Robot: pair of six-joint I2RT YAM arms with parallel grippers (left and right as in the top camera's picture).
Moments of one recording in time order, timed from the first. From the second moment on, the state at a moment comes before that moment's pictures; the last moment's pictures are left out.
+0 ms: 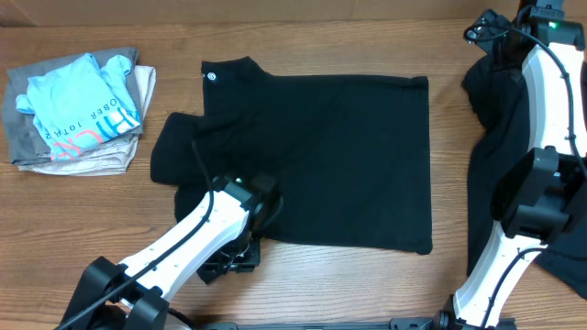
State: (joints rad) left arm -0.59 1.53 0.90 -1.31 -0.04 -0.66; right arm -0.22 2.20 2.13 -0.89 -0.02 0.49
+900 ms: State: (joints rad) left arm -0.53 1.54 0.72 -1.15 -0.10 -0.87; right arm -0.22 2.20 2.13 -0.89 -0.02 0.49
